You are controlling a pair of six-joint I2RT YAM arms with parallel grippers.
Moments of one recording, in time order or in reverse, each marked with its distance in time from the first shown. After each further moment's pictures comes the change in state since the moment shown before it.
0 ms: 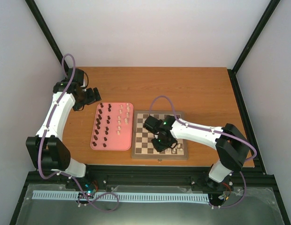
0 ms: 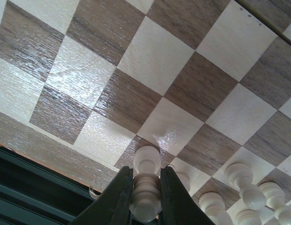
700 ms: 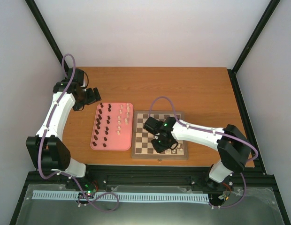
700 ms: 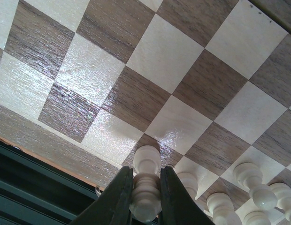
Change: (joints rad) left arm 0.000 0.002 0.000 0.000 0.000 0.000; right arm 0.017 -0.018 -0.020 0.026 -0.002 0.014
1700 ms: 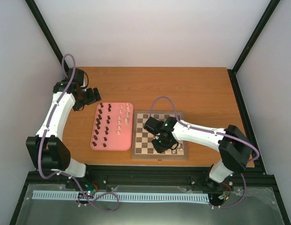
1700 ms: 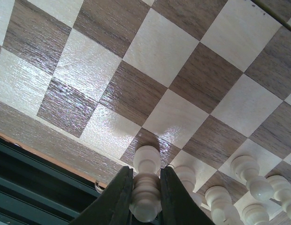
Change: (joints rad) left arm 0.000 0.000 0.000 0.000 0.000 0.000; right arm 0.002 -0.014 -0.002 -0.014 0.002 0.014
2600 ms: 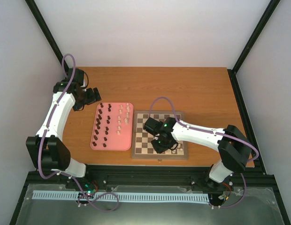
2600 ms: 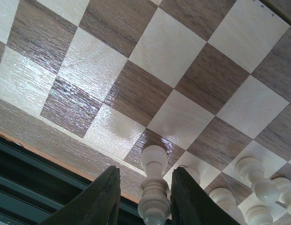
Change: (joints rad) left arm 0.000 0.000 0.000 0.000 0.001 0.000; right arm 0.009 0.006 -0.002 0.005 0.001 -0.001
